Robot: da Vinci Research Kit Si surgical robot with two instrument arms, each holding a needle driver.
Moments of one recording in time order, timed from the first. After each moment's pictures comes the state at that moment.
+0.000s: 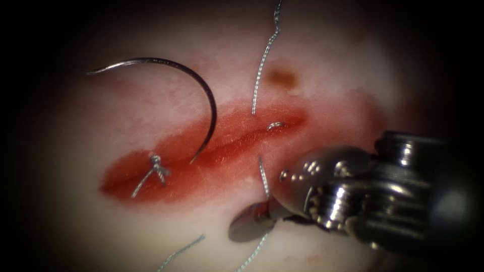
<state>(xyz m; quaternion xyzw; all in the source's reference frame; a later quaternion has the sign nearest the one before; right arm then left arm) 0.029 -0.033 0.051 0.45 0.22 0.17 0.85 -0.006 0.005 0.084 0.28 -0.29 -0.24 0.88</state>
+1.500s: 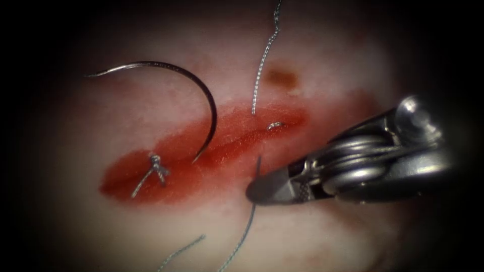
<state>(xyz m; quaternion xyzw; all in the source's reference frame) 0.028 -0.028 0.047 0.44 0.08 0.69 0.57 -0.007 0.004 0.085 0.29 -0.26 -0.28 0.88</state>
